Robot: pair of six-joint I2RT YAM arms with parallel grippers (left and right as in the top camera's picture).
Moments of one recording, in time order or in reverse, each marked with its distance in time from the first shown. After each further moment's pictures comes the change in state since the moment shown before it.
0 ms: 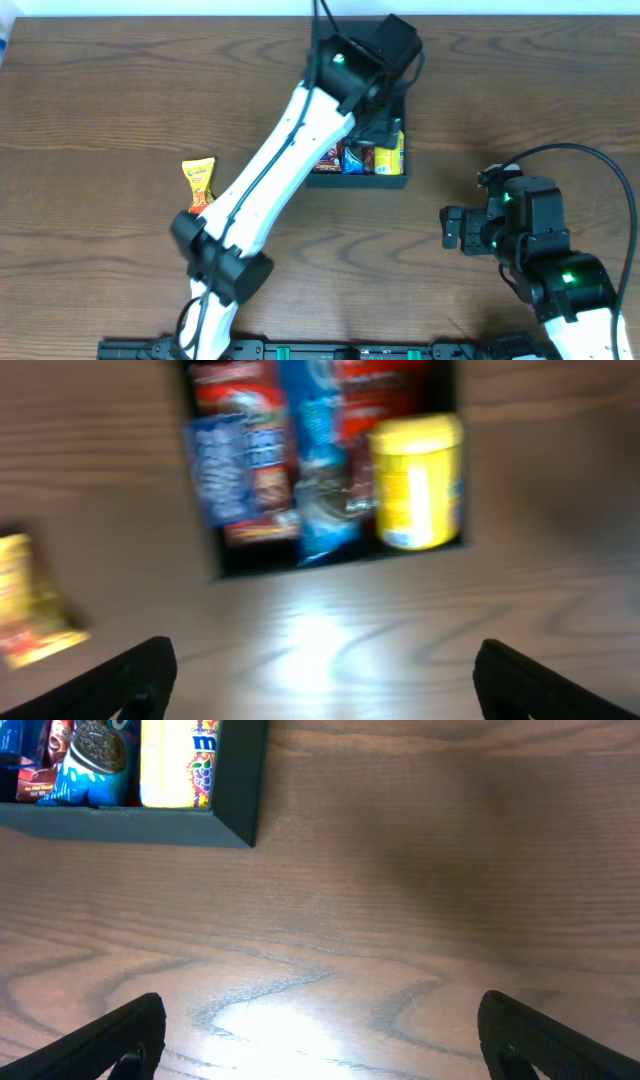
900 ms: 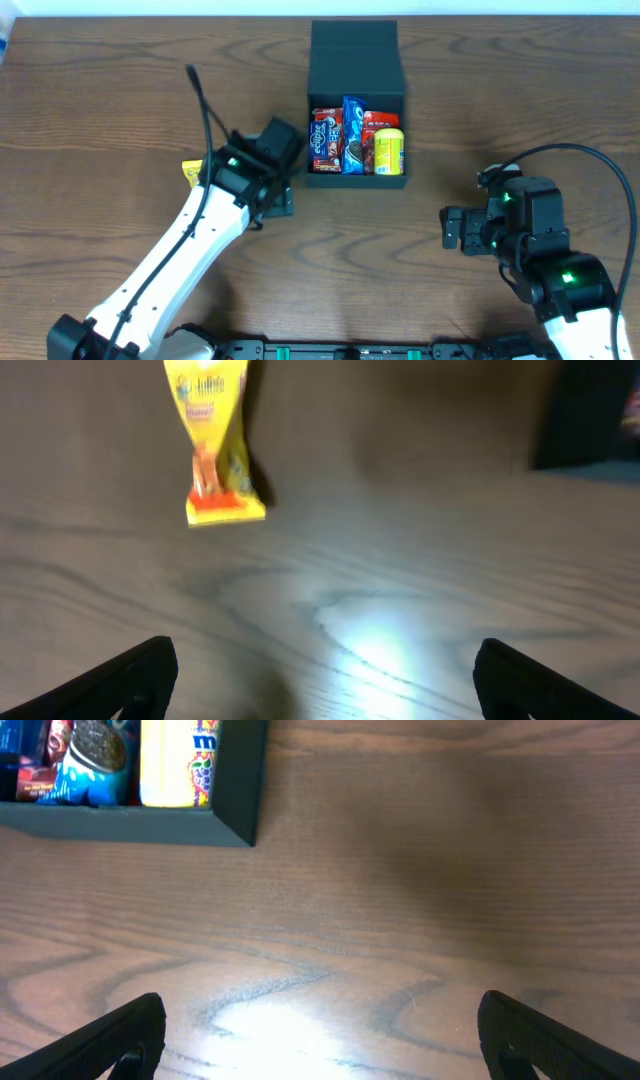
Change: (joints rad) left arm 0.195 -0.660 -1.206 0.432 -0.181 -0.106; right arm 0.000 0.000 -0.001 0.000 0.000 0.000
